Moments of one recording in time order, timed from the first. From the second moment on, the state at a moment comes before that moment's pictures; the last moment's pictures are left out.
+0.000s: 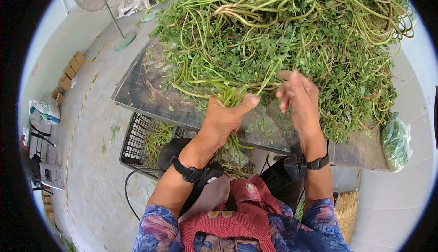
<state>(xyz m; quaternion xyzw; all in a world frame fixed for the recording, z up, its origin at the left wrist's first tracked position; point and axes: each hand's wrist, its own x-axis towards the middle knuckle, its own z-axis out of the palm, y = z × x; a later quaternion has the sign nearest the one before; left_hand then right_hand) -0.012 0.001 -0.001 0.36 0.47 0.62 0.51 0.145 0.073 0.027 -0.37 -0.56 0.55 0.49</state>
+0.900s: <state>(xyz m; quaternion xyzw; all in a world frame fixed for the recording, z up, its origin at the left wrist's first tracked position) -0.023 -0.004 0.004 0.32 0.38 0.55 0.67 0.169 0.075 0.006 -0.22 -0.28 0.77 0.52</state>
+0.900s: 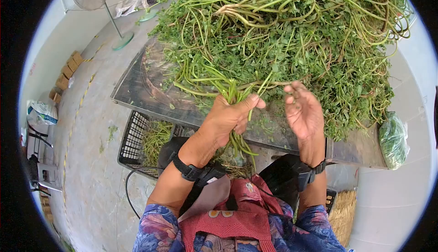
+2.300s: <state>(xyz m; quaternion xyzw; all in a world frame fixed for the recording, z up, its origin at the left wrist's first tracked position) -0.022 -0.001 -0.001 0.43 0.38 0.54 0.61 0.158 0.042 0.071 -0.37 -0.87 0.27 0.19</state>
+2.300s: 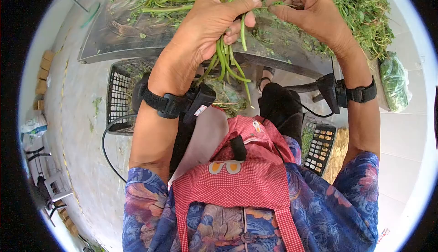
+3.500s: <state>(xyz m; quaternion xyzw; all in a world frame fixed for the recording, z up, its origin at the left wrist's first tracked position) 0.000 -0.001 0.007 0.37 0.47 0.56 0.57 0.178 0.037 0.019 -0.40 -0.60 0.49 0.49</state>
